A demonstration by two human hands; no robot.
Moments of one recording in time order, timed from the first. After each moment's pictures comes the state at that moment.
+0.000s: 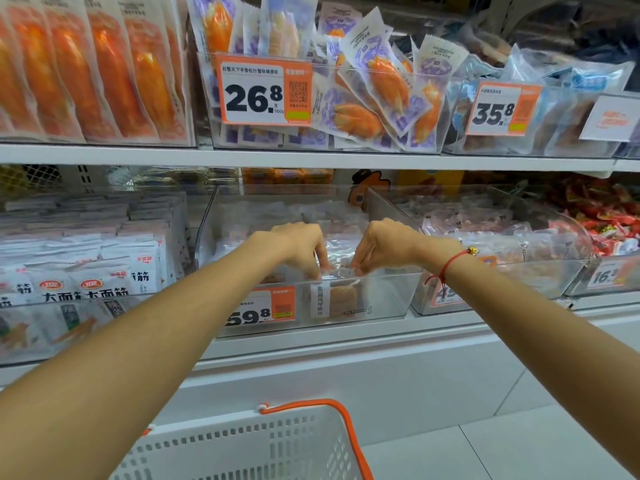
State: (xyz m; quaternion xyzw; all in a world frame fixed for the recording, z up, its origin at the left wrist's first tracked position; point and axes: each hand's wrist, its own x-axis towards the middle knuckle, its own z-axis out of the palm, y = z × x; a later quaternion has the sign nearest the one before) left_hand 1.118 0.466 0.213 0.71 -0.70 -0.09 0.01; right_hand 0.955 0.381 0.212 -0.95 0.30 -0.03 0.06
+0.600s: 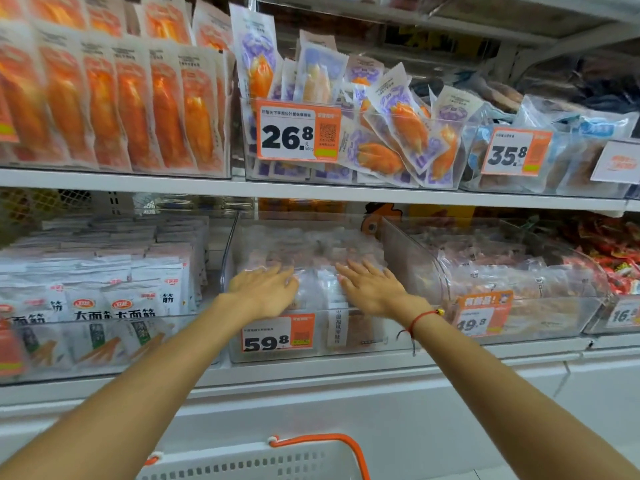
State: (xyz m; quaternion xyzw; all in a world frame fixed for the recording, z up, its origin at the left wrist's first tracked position) left_hand 1.163 0.512 0.177 0.80 -0.59 -0.04 0.02; right_hand 0.997 0.396 0.170 -0.92 0.39 -0.02 0.05
